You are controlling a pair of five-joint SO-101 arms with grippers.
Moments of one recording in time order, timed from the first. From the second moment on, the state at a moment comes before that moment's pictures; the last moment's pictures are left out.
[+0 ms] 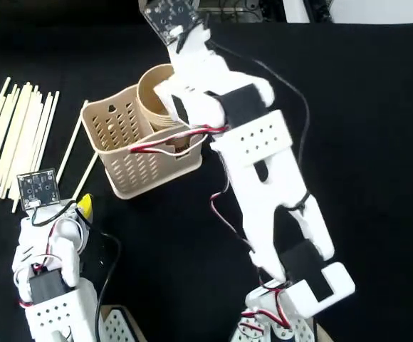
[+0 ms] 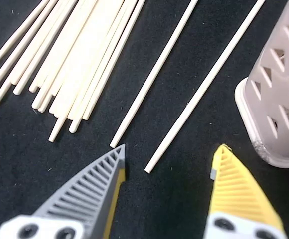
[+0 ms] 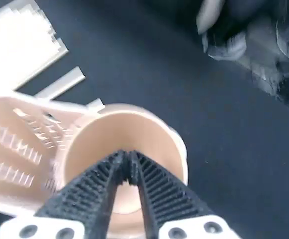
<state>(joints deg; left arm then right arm) -26.0 -101.4 96.4 54.2 -9.1 -27.3 -0.7 -22.1 73.6 12.4</state>
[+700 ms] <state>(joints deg) -29.9 -80.1 71.5 57.0 -14.5 -1.9 -19.0 -30.1 98.9 19.1</state>
